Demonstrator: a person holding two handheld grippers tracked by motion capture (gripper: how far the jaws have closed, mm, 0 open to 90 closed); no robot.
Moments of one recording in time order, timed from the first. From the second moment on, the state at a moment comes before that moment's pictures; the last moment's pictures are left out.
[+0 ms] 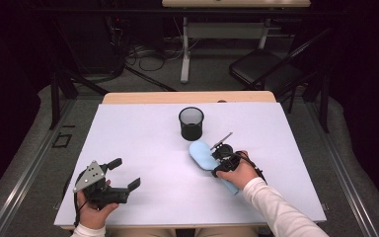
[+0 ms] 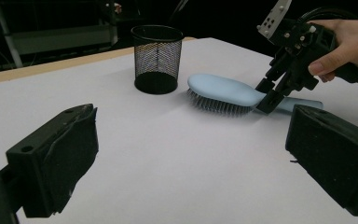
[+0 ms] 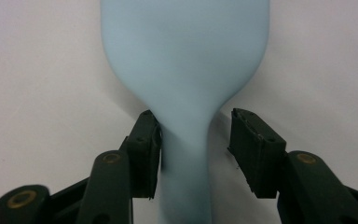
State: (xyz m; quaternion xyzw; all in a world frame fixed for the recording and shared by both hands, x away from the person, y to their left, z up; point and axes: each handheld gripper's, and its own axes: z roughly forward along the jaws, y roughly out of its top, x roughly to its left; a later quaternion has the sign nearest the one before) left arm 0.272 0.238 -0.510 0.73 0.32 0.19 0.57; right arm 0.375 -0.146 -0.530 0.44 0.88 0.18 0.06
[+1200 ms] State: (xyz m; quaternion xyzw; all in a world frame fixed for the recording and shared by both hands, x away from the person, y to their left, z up) left arm 0.272 0.238 -0.510 0.73 0.32 0.19 0.57; right arm 0.369 -0.140 -0.535 0.43 0.88 0.19 0.07
